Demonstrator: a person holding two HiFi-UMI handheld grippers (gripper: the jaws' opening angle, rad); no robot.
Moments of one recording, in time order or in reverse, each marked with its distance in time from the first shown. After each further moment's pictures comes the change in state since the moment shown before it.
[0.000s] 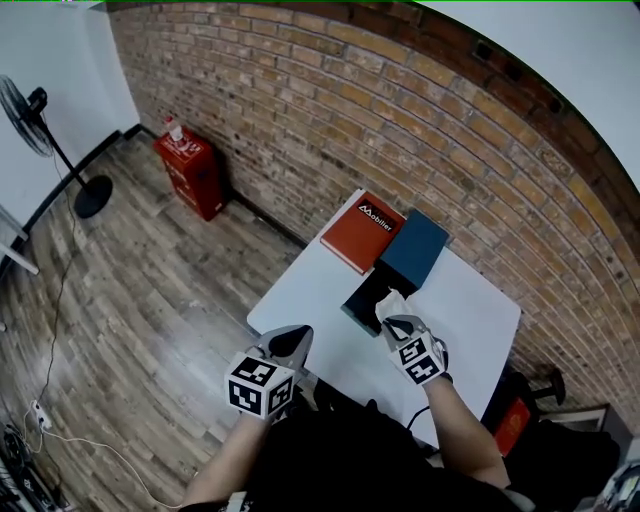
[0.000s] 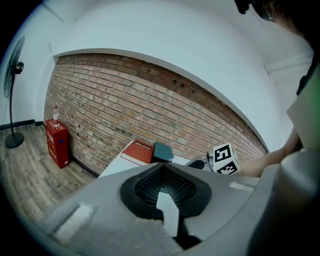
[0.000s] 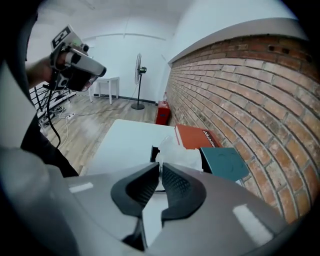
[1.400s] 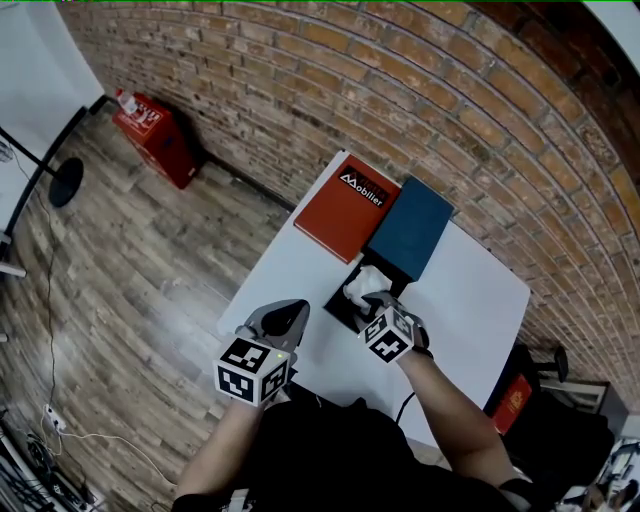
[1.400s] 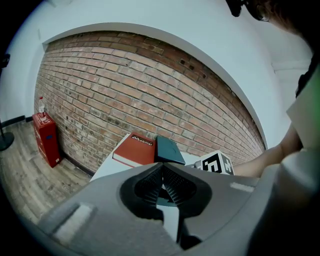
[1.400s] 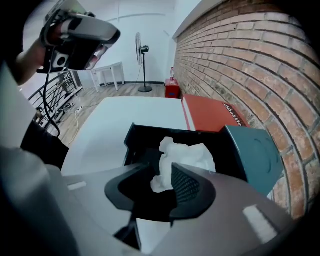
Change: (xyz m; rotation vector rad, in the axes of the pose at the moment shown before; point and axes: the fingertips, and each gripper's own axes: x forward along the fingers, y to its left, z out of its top) left arm 0.123 0.041 0.009 -0.008 0.113 -0.044; right arm 0.113 -0.016 -0.035 0.014 0.223 0.189
